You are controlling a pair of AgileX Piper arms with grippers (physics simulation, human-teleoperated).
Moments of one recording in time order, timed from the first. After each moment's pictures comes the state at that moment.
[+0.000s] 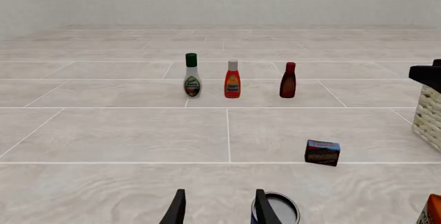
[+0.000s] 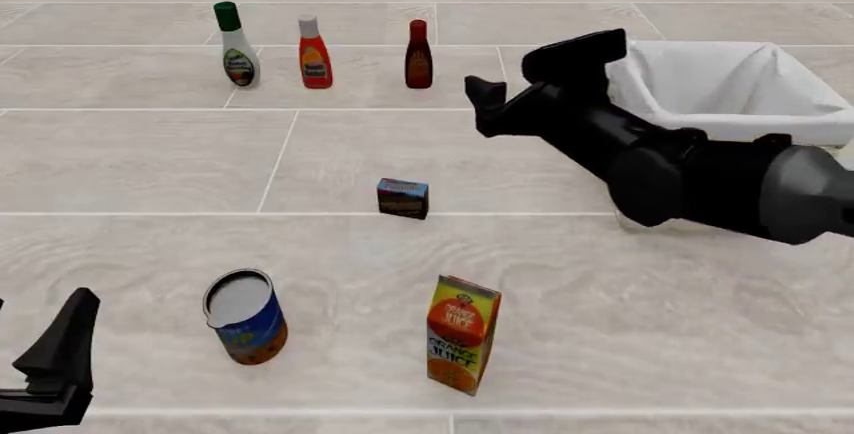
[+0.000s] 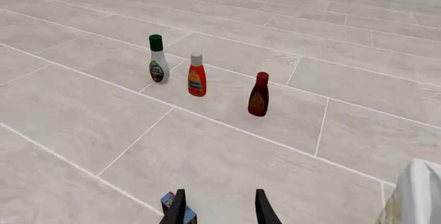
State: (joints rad) left arm 0.00 0.01 0.00 0.00 0.00; right arm 0.46 1.59 -0.99 -0.41 -0.04
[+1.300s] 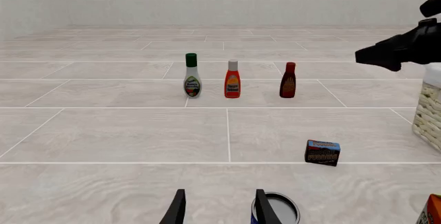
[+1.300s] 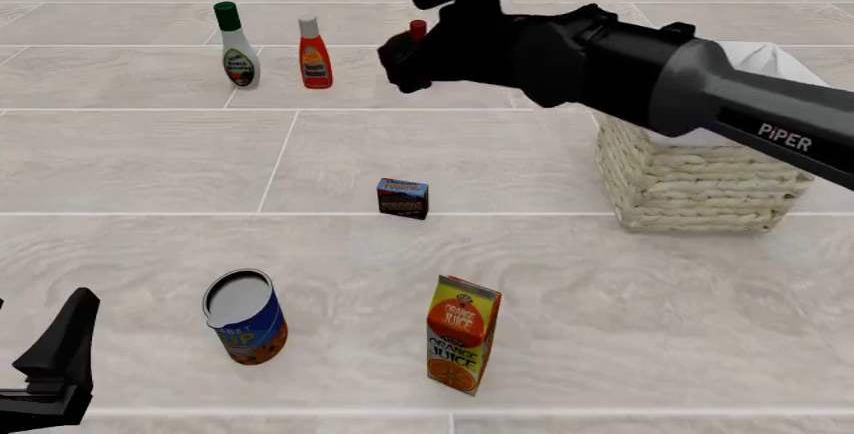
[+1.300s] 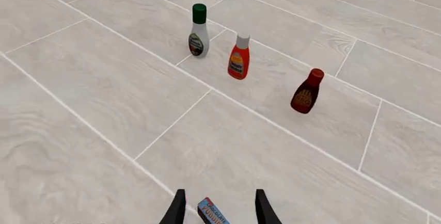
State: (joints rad) left arm 0.00 0.01 0.00 0.00 0.00; right arm 0.59 1.80 -1.57 0.18 -0.08
